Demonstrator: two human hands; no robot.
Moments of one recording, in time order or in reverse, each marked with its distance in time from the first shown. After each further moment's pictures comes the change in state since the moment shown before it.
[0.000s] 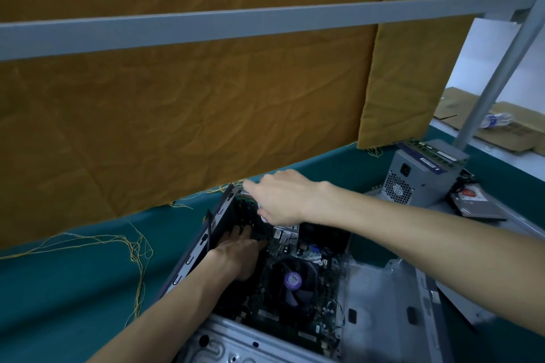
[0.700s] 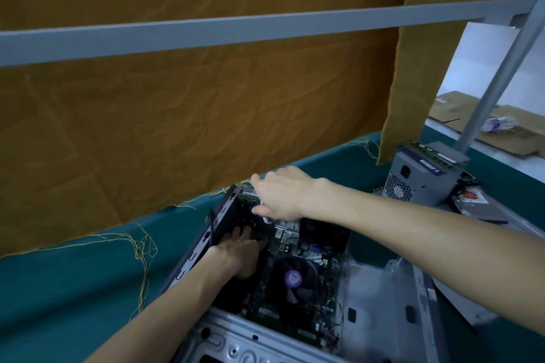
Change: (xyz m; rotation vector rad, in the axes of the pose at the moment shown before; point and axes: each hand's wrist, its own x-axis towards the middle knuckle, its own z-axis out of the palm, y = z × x) left_hand -0.012 0.004 -0.007 0.002 -0.062 -0.013; right_hand 0.004 0.005 0.001 -0.027 -0.003 0.003
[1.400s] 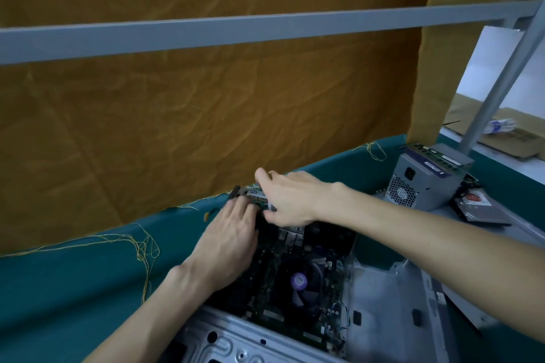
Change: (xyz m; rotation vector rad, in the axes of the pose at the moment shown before) left_hand -0.046 -0.030 -0.004 -0.119 0.854 0.228; right_hand -0.005 0.000 0.010 0.006 0.105 -0.002
